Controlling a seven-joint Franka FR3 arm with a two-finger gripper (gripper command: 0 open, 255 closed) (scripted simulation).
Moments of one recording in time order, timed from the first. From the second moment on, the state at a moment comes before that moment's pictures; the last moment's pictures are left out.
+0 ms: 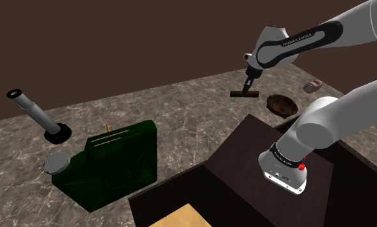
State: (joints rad) arm -0.08 -0.42 -0.45 -2.76 -0.20 2.32 -0.59
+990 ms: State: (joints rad) arm -0.30 -0.44 -0.75 -2.67 -0.36 2.25 -0.98
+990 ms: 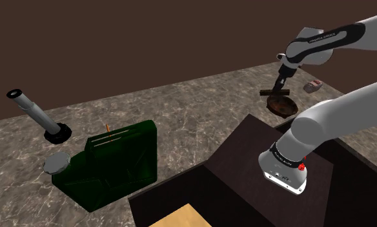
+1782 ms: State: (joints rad) arm -0.27 -0.24 -1.03 -2.49 -0.28 2.29 -1.32
